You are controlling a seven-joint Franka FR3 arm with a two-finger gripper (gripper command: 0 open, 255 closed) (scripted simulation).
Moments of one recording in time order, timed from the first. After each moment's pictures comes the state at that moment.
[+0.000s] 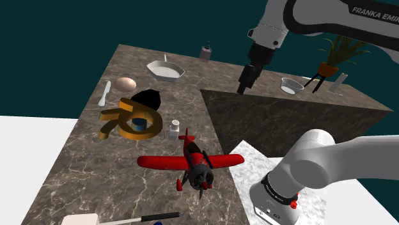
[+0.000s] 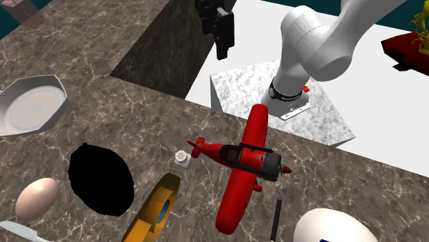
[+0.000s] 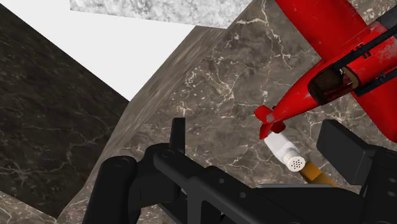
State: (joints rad) arm 0.00 -0.77 0.01 -2.39 0.05 1.58 -0.08
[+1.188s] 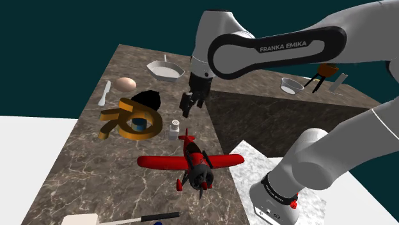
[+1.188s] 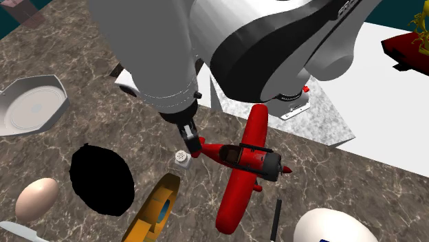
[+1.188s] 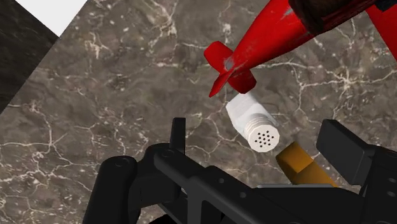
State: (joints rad) arm 0.07 -0.33 0.26 -2.37 0.09 2.02 0.15
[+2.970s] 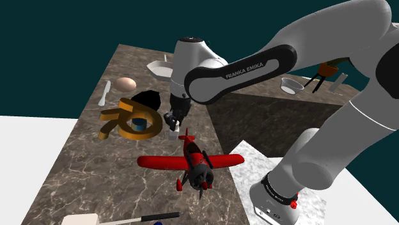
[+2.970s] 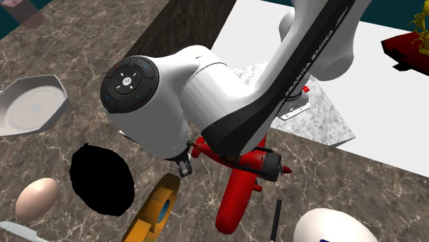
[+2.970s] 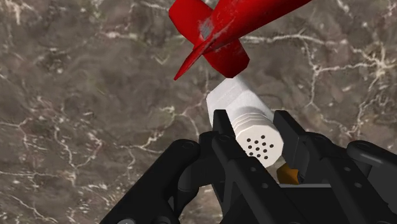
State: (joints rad) arm 0.07 -0.09 0.33 -2.35 0.02 2.24 0.26
